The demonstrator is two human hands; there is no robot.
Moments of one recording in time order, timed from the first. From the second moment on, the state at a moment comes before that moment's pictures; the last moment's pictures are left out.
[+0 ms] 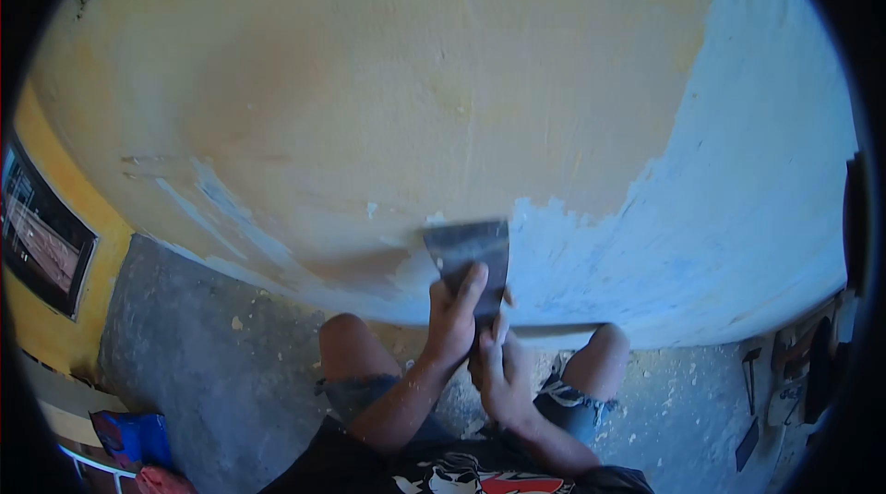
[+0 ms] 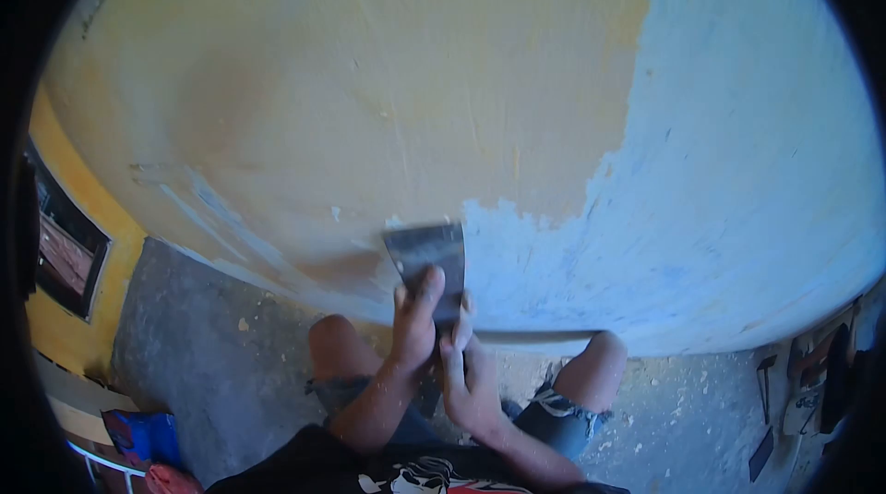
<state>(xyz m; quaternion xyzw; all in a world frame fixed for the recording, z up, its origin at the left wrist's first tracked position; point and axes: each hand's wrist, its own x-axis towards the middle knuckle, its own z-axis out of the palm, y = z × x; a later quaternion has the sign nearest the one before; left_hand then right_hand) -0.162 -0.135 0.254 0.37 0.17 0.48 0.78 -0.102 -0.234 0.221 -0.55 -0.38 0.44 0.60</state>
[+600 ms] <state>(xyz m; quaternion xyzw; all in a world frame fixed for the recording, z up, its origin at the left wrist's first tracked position) -0.178 -0.132 0.239 0.39 0.21 0.46 0.77 -0.121 -0.221 0.205 -0.51 -0.40 0.44 0.62</state>
